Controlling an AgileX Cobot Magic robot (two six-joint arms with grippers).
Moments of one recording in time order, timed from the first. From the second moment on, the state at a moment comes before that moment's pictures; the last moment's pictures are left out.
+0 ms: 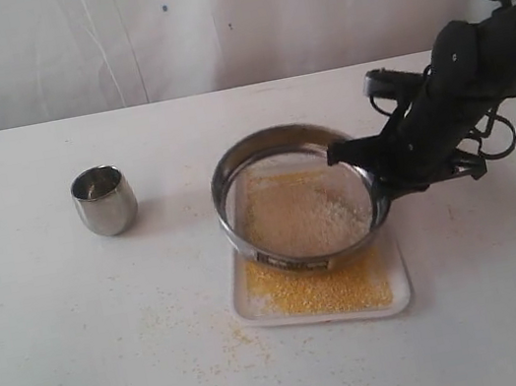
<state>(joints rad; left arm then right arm) 0.03 0.00 0.02 0.02 0.52 0.04 0.25 1.89 -1.17 0.32 0.51 0.16</state>
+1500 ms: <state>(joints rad) 0.03 0.00 0.02 0.02 0.52 0.04 0.26 1.65 -0.83 0.22 -0.26 -0.01</state>
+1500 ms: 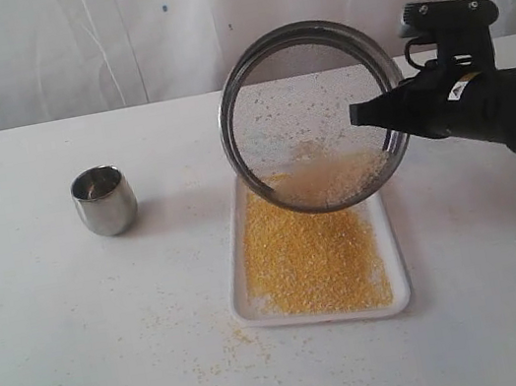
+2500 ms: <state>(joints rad) 0.03 0.00 0.02 0.02 0.52 0.04 0.24 1.94 -1.57 0.21 0.97 0.07</state>
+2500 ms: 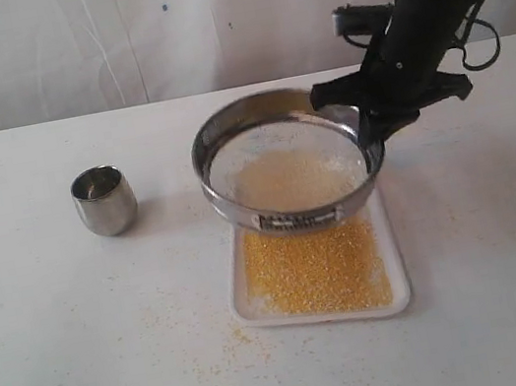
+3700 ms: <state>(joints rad) 0.03 0.00 0.02 0.02 0.52 0.04 0.28 2.08 -1.50 0.11 0.92 0.15</state>
